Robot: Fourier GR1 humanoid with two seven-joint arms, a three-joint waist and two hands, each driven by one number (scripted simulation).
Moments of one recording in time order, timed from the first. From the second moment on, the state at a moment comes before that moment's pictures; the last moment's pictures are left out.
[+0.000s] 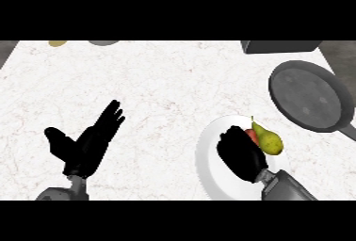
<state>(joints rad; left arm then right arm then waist) -0.05 0.18 -0.19 -1.57 0.30 0.05 0.20 -0.32 -0.39 0.71 -1.53 1.60 0.30 -0.02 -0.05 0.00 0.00</state>
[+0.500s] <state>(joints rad) -0.03 0.19 -0.19 -1.58 0.31 0.05 0.20 -0.26 -0.05 0.32 -1.63 1.44 0.21 0.61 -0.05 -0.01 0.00</state>
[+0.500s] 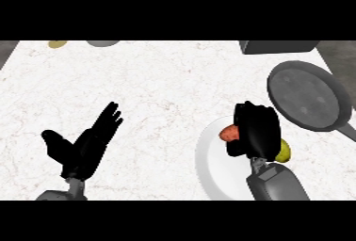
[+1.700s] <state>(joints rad) -0.05 0.17 -0.17 -1.57 0.28 0.00 0.21 -0.38 -0.17 -0.01 -1.44 1.15 -0.40 0.69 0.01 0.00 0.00</state>
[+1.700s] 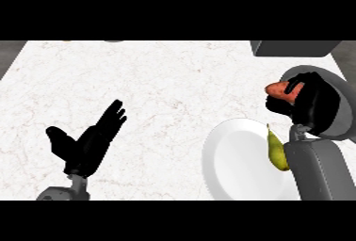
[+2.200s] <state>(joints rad) -0.07 0.16 -0.16 -1.56 0.28 -0.02 0.21 -0.50 -0.31 -0.24 -1.02 1.05 -0.74 0.46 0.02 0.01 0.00</state>
